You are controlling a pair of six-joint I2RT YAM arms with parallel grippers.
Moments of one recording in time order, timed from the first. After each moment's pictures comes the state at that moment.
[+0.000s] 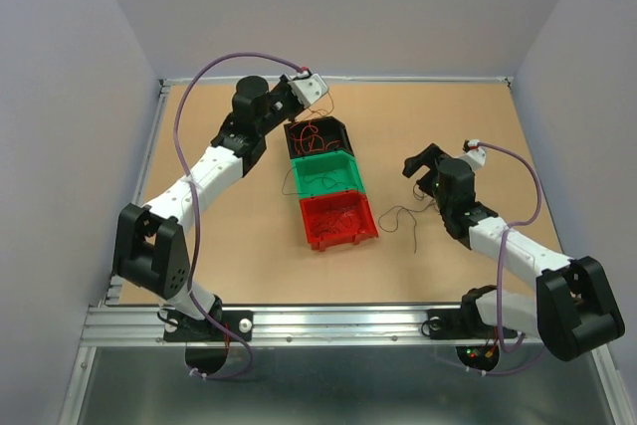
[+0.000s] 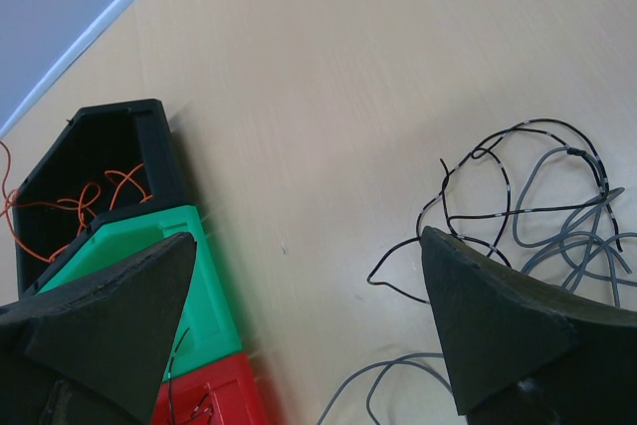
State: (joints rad) left arm -0.44 1.54 1.24 0.26 0.27 0.58; right arm 0.34 1.17 0.52 0.26 0.36 0.78
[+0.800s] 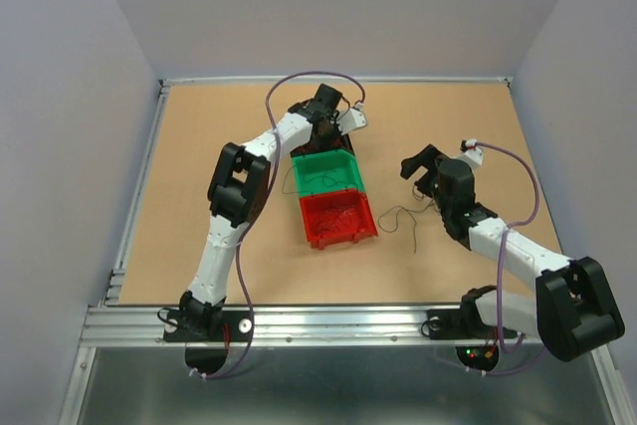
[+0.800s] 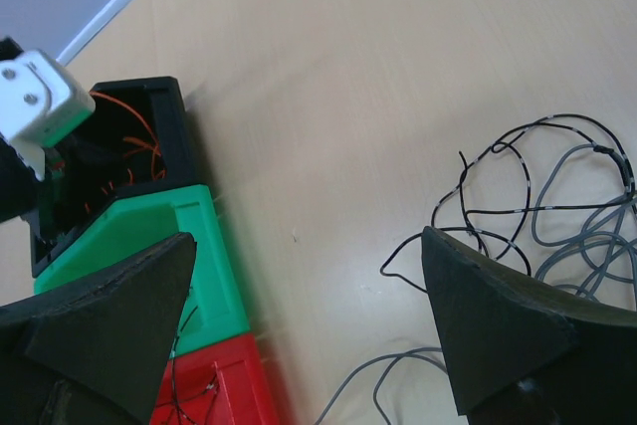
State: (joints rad) left arm -0.55 2.31 1.93 -0.58 -0.04 0.74; right arm 0.34 1.17 0.51 0.28 0.31 0.77
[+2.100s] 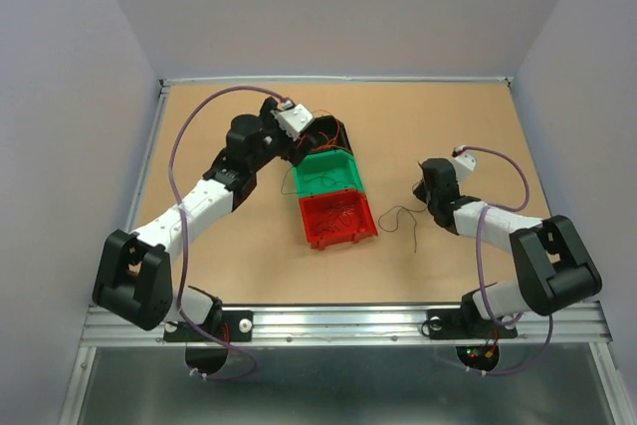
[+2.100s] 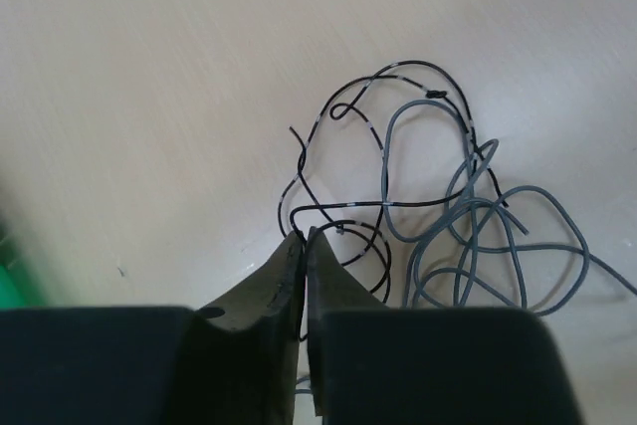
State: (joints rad) left arm -0.49 1.42 1.03 0.15 0.19 0.44; right arm 0.34 1.43 0.57 0.16 0.50 0.79
